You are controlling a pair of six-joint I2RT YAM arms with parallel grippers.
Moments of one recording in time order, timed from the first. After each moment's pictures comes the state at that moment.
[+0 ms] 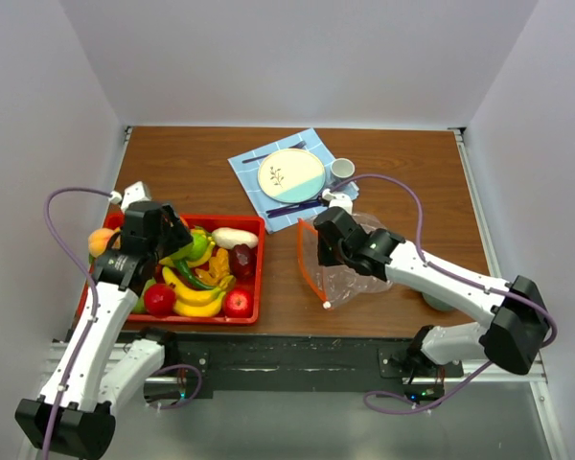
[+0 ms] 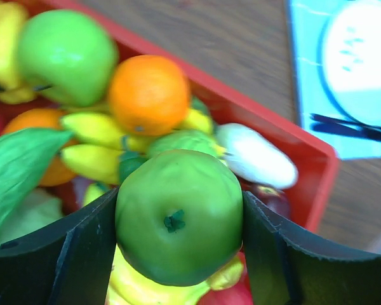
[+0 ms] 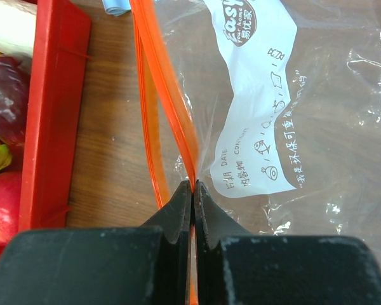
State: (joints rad) left arm -0.18 0.82 0.85 -0.74 -0.27 -0.60; right arm 0.88 1.31 0.99 -0.55 0.32 0.64
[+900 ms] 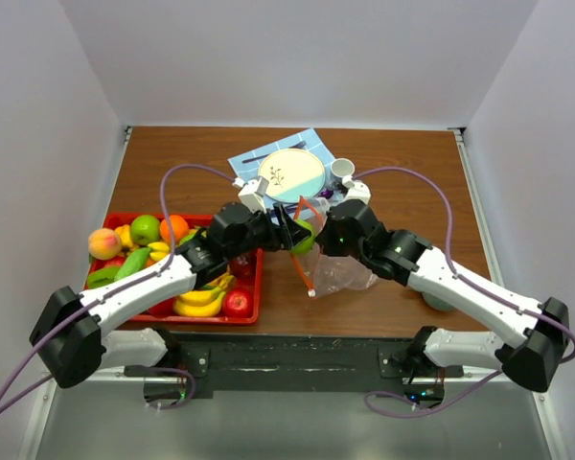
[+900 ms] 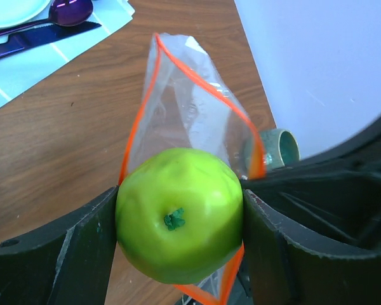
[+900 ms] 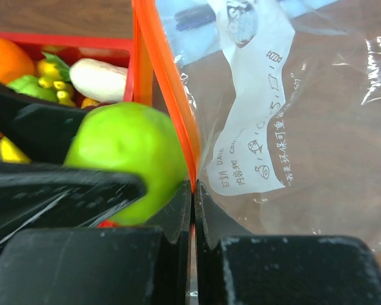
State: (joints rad) left arm -0.77 1.21 0.78 0.11 0.07 -0.79; right arm 0.88 1.18 1.03 -0.53 0.32 0.74
